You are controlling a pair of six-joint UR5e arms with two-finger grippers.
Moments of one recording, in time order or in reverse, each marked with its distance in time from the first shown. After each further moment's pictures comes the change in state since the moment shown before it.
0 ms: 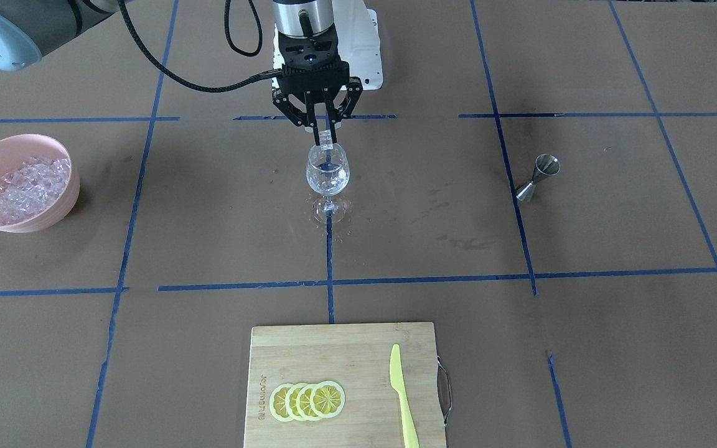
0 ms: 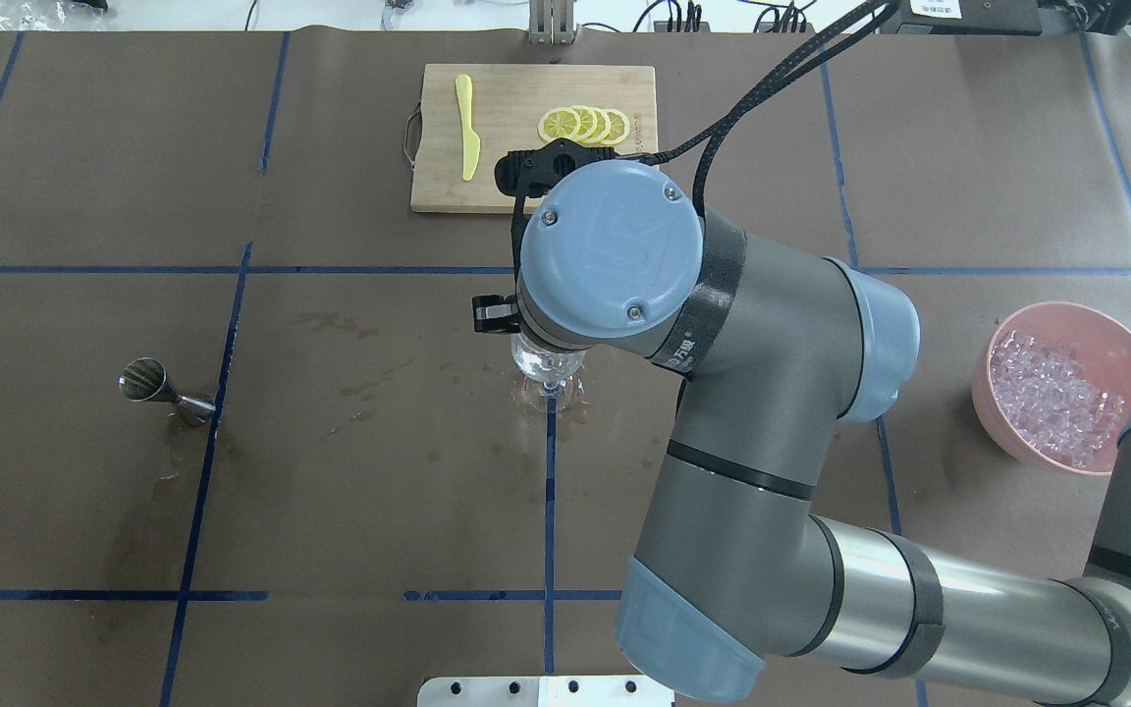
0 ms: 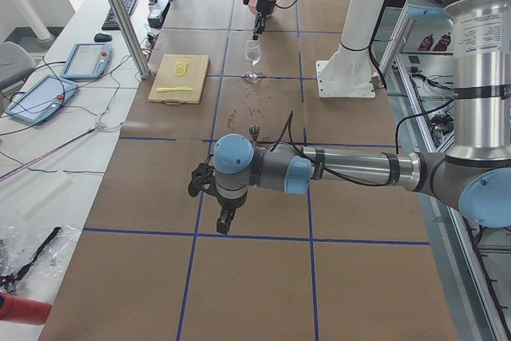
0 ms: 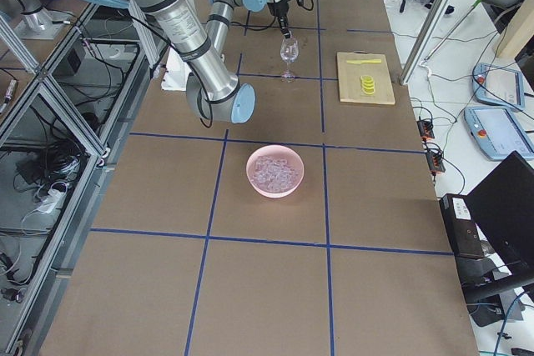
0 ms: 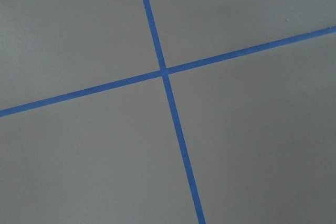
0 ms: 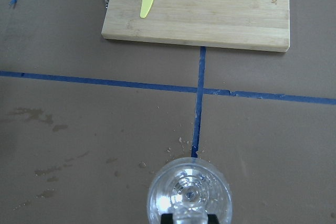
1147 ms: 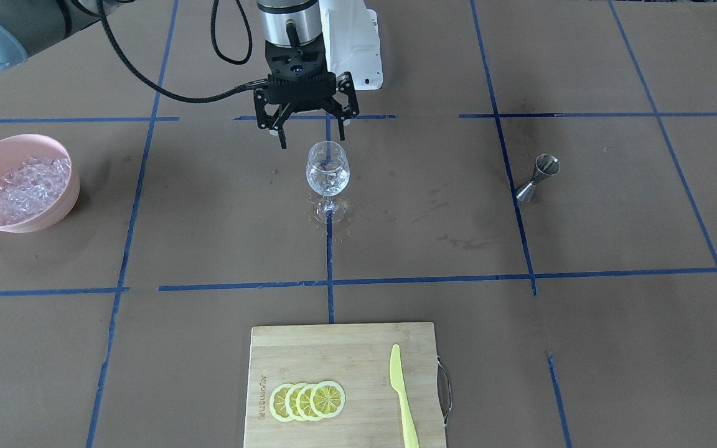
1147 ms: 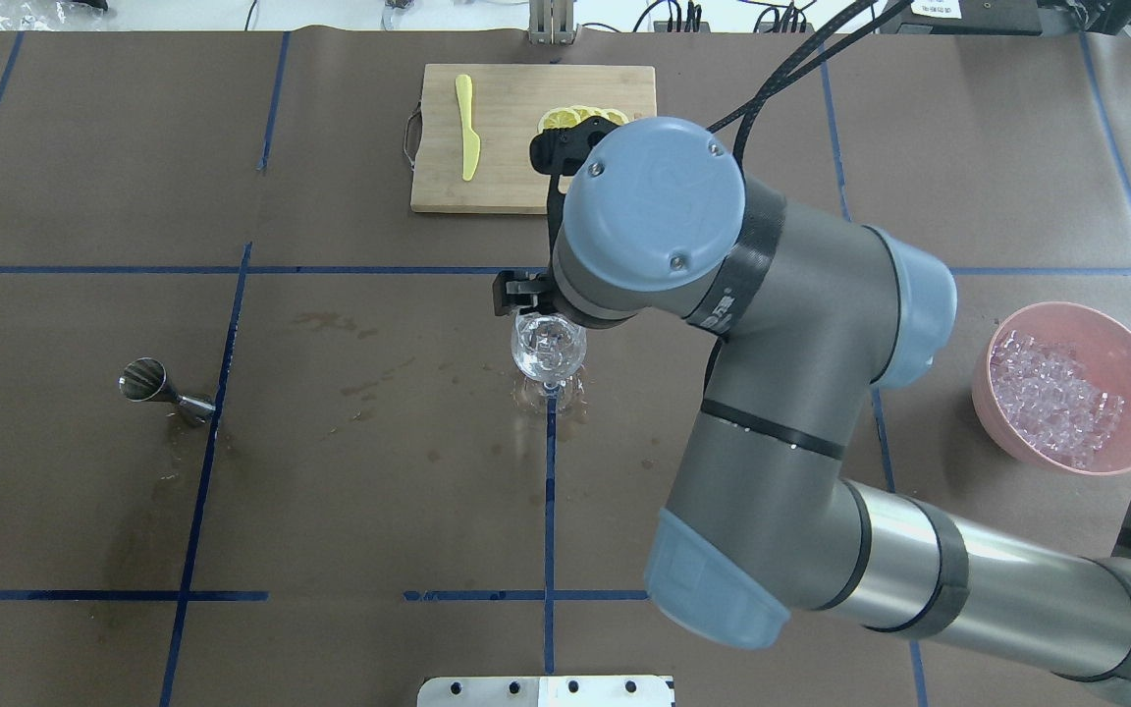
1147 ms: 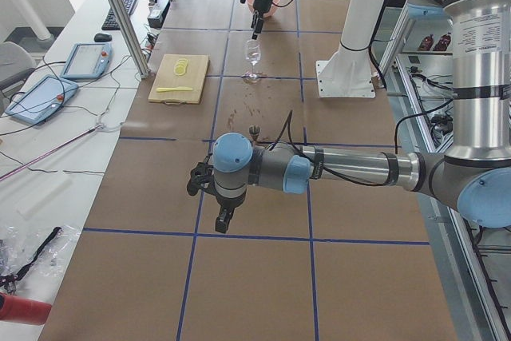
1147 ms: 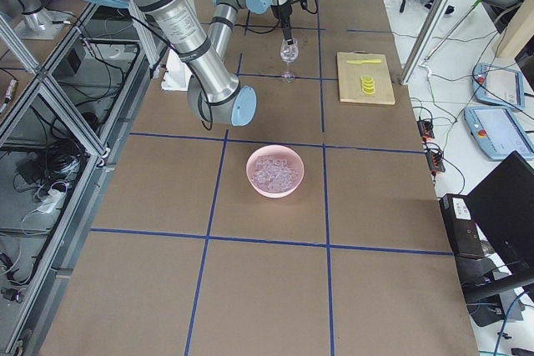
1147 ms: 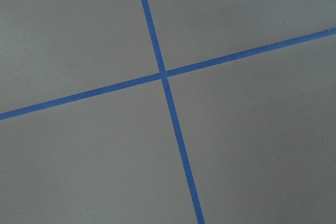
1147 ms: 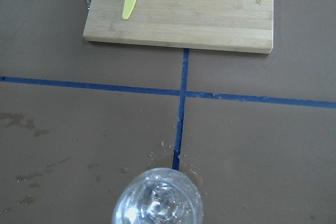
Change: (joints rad) left arm 0.000 -0.005 0.001 0.001 0.003 0.000; right arm 0.078 -0.039 0.008 -0.005 0.082 -0.042
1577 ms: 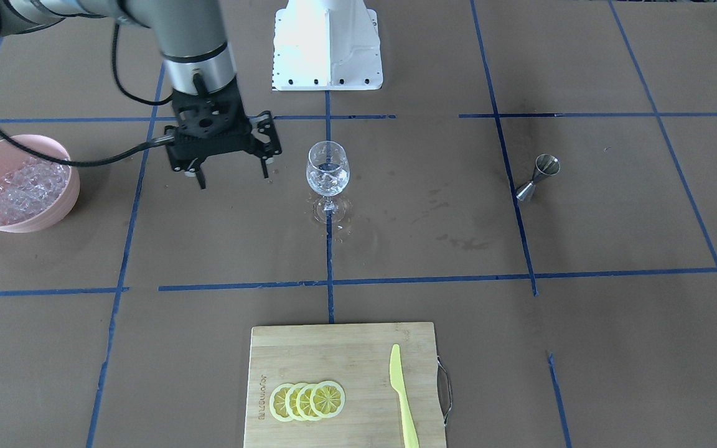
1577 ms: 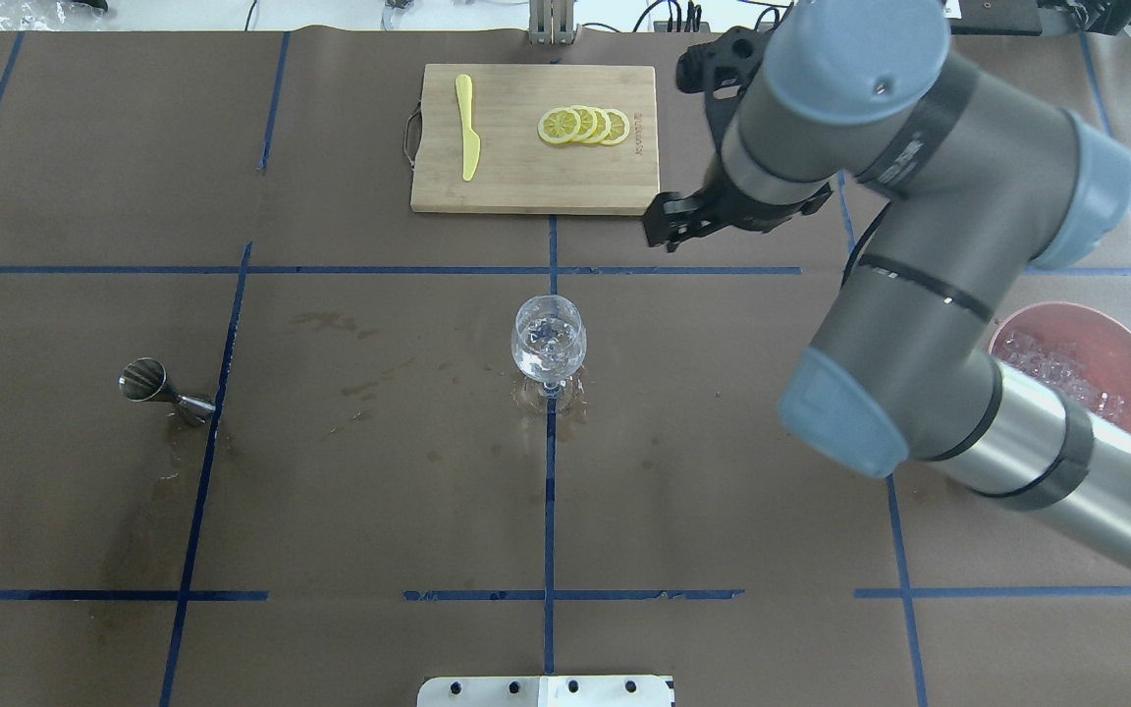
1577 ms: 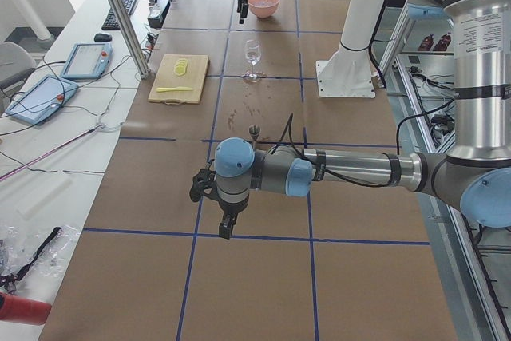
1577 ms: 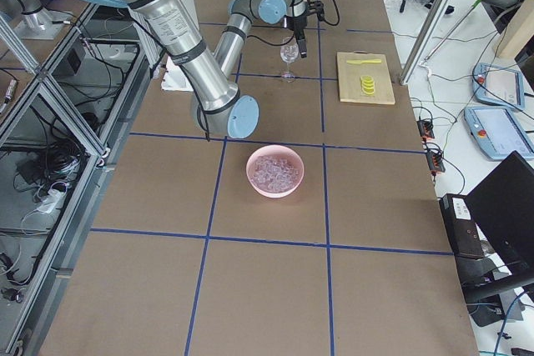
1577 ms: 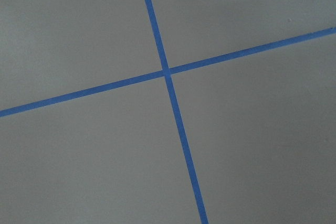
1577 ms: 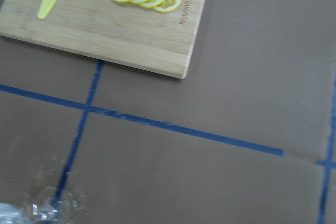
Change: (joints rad) left arm 0.002 0.023 0.008 0.021 0.026 0.001; right arm 0.243 -0.162 0.008 0.009 0.202 -0.368
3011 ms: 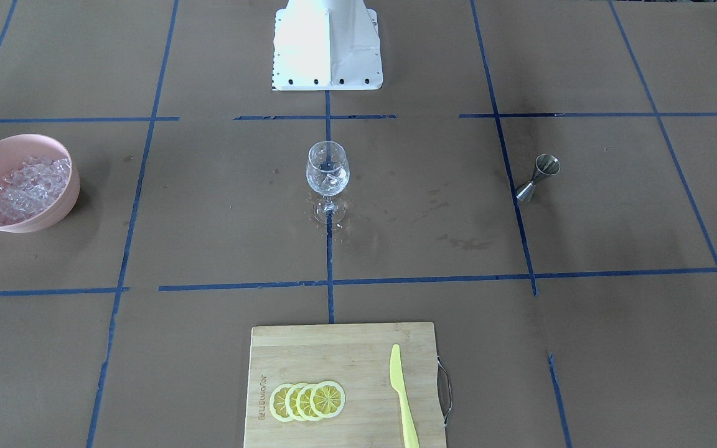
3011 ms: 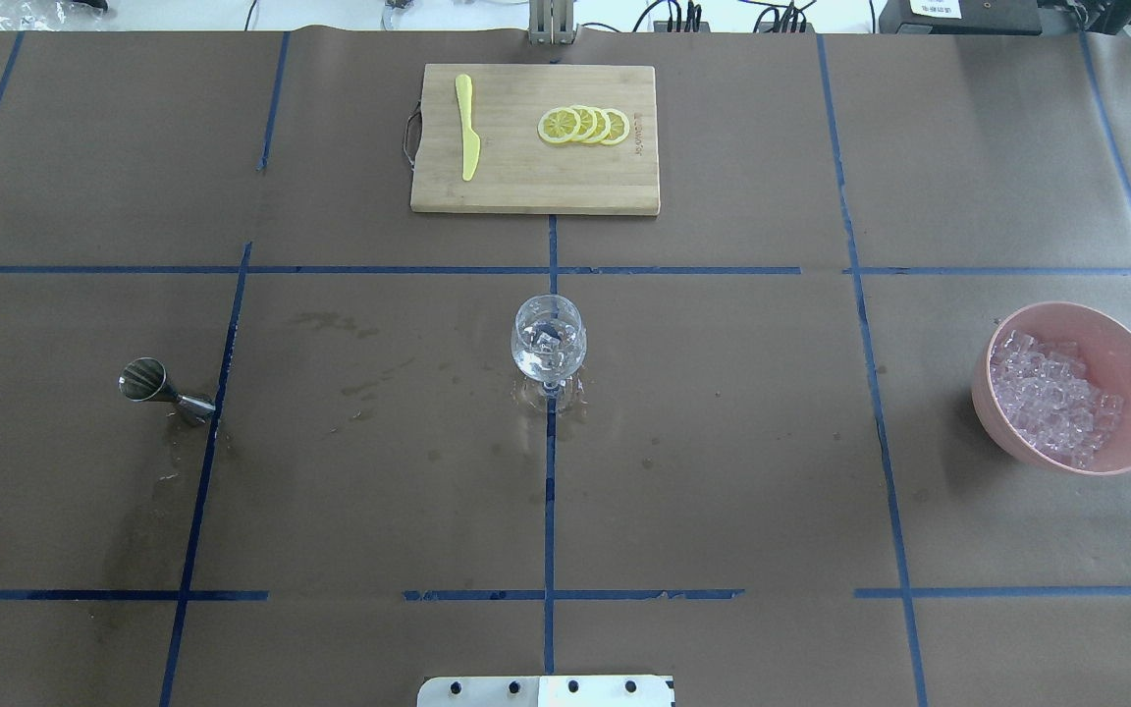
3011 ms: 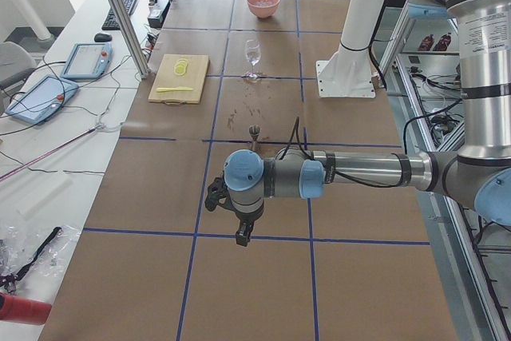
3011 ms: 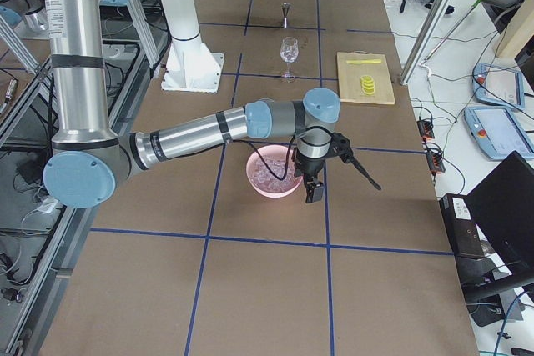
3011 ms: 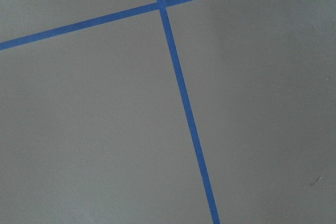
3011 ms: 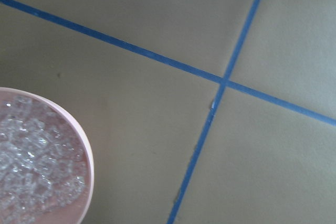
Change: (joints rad) left arm -0.013 0.037 -0.029 0.115 -0.051 0.150; right arm 0.691 -0.631 -0.091 0.001 0.304 -0.971
